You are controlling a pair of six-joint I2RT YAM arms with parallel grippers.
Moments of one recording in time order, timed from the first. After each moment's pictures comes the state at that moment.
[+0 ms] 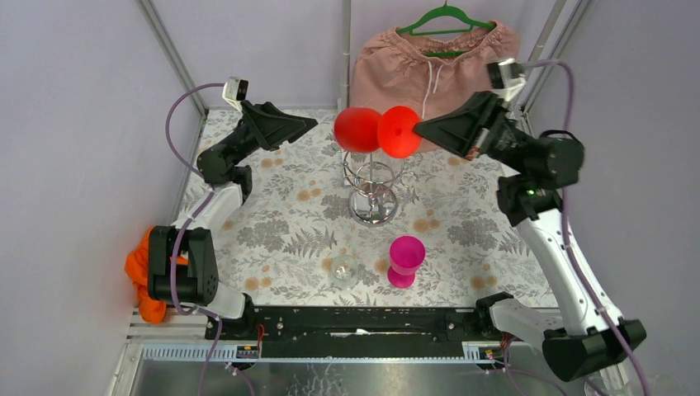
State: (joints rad) left arm -0.04 1.49 0.95 1.46 0.92 -1.74; right arm 0.24 1.05 1.22 0.63 -0.90 1.52
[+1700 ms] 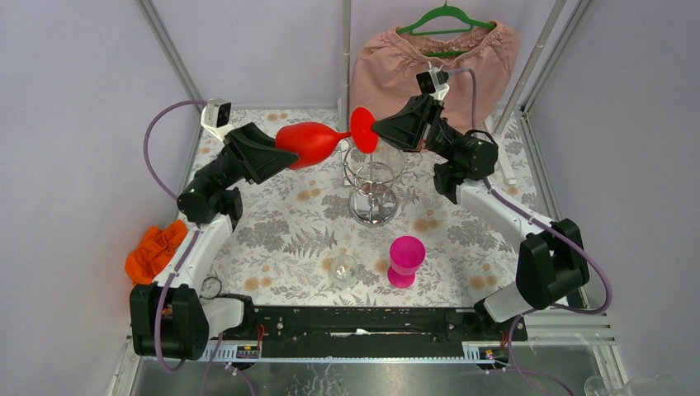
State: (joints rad) left arm -0.06 1.17 0.81 1.51 0.94 -1.80; right arm 0.47 1.51 1.13 1.37 -0.77 1.82
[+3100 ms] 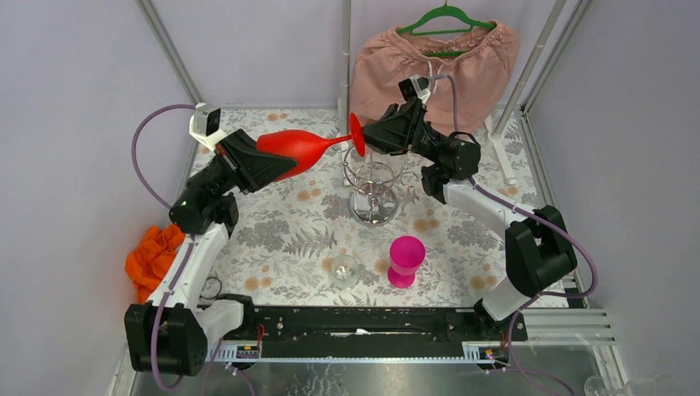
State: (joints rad) left arm -0.07 1.08 0.80 1.50 0.93 -1.78; right arm 0.52 1.61 1.13 1.44 -0.75 1.87
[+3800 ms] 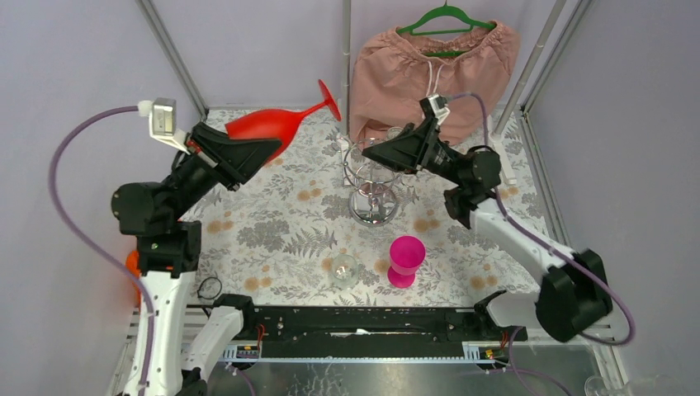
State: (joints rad) left arm -0.07 0.79 1.10 0.36 0.83 -1.09; right arm 0.50 1.37 0.93 1.13 -0.75 1.62
